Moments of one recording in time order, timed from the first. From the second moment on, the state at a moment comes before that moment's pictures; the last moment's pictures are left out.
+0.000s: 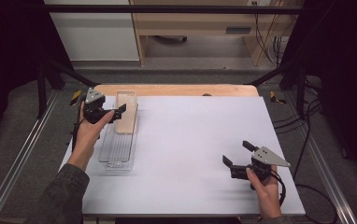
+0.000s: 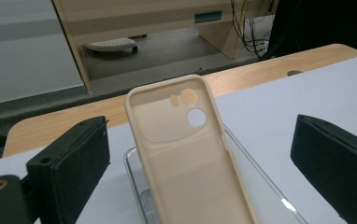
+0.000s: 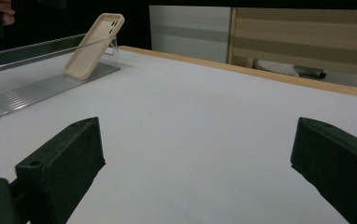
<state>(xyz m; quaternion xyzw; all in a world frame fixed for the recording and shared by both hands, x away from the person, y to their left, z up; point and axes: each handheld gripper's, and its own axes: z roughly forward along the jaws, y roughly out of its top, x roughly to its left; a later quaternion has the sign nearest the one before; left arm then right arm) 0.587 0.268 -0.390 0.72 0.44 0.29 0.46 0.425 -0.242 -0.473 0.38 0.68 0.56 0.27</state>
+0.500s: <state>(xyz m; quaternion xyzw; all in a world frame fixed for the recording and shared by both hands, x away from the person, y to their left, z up) 0.579 0.257 -0.382 0.72 0.42 0.28 0.48 0.425 -0.242 -0.472 0.38 0.68 0.56 0.27</state>
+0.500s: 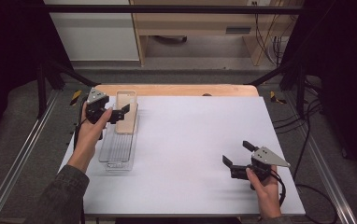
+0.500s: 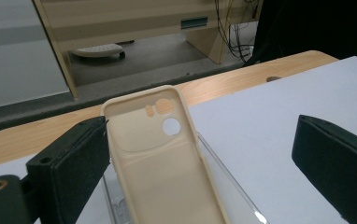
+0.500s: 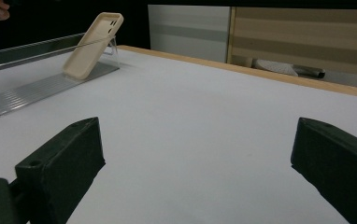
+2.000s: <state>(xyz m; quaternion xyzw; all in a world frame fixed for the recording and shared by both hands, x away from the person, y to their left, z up) 0.508 0.242 -0.350 0.68 0.38 0.26 0.57 0.425 -0.238 -0.471 0.38 0.68 0.57 0.27</state>
